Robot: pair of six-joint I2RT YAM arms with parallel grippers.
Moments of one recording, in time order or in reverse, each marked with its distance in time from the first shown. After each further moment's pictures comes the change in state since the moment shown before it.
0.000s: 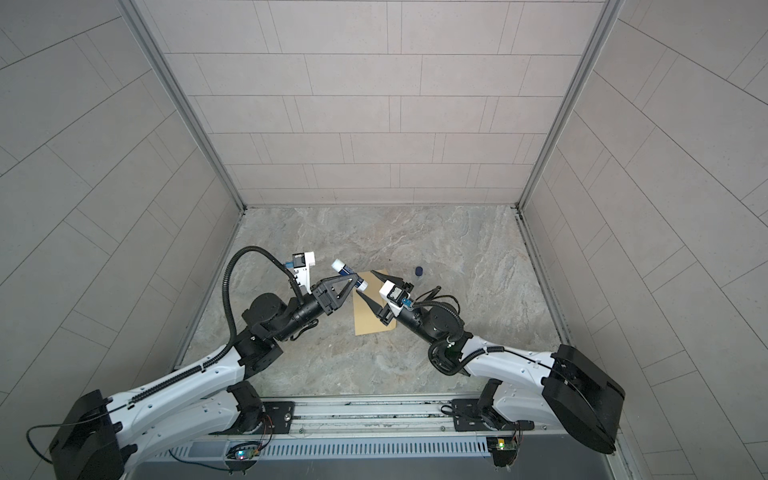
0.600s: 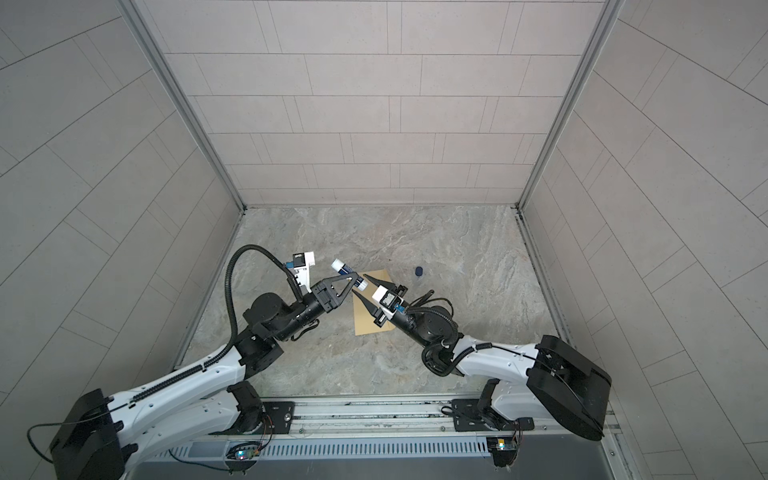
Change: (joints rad) left arm 0.000 0.007 0.000 -0.005 -0.013 -0.105; right arm 0.046 0.086 0.008 0.103 0.041 -0.053
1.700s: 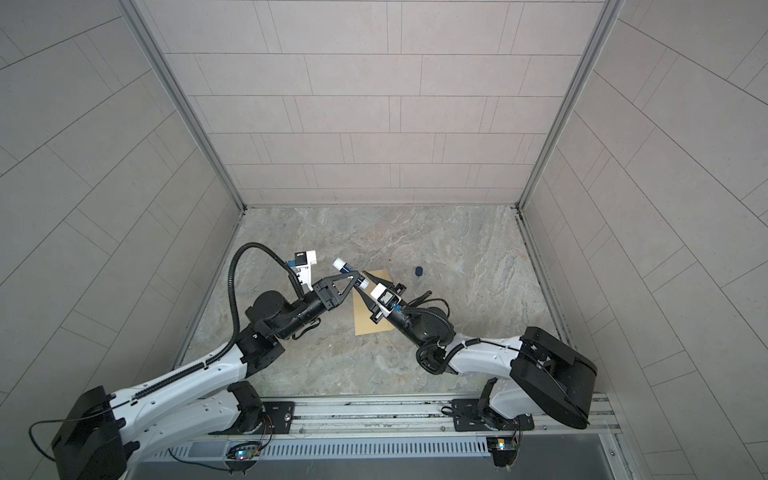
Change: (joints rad) left arm 0.000 0.021 0.016 -0.006 0.002 -0.037; right arm 0.011 0.093 0.016 0.129 0.074 -0.018
